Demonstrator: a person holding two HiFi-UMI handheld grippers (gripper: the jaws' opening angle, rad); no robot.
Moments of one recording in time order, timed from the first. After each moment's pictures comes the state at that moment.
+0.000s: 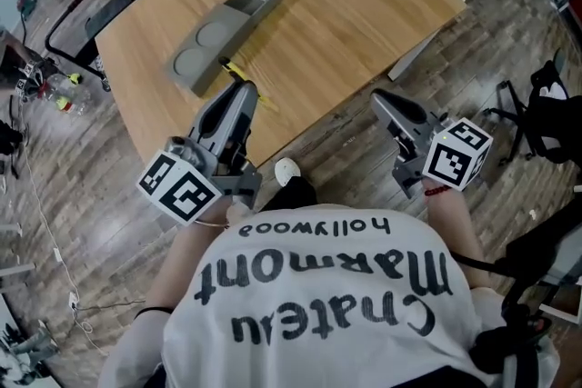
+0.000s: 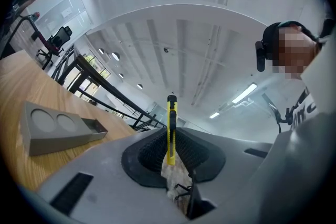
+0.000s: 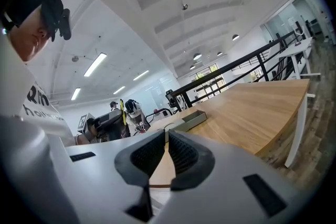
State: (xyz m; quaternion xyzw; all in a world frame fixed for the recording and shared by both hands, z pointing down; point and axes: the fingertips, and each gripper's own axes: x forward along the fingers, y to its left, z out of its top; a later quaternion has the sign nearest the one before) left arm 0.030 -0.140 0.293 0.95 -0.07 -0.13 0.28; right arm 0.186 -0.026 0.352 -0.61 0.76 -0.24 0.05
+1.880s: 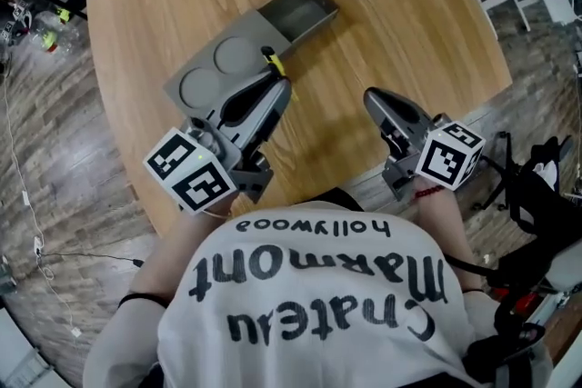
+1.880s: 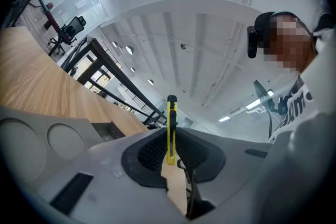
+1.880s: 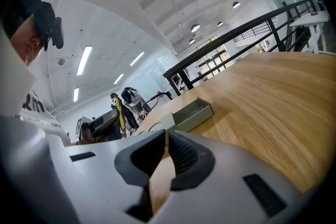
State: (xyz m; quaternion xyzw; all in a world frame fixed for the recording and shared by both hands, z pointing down) left arm 0.113 -0.301 0.339 0.93 -0.10 -0.10 0.33; right arm 0.242 -0.237 0.400 -0.54 0.76 -0.36 0.01
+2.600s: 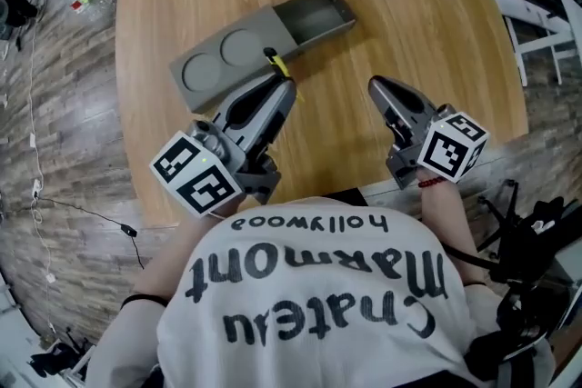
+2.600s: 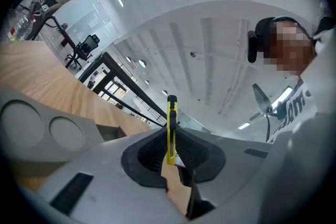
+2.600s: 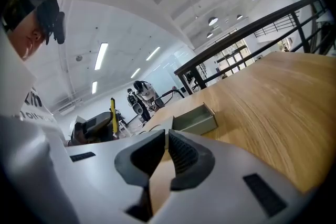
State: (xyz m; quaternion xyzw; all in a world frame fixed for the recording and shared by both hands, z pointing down) left arm 0.135 -0.307 0.327 0.91 -0.21 -0.13 0.33; right arm 0.276 -0.291 0.394 -0.46 0.82 -0.34 -0.02
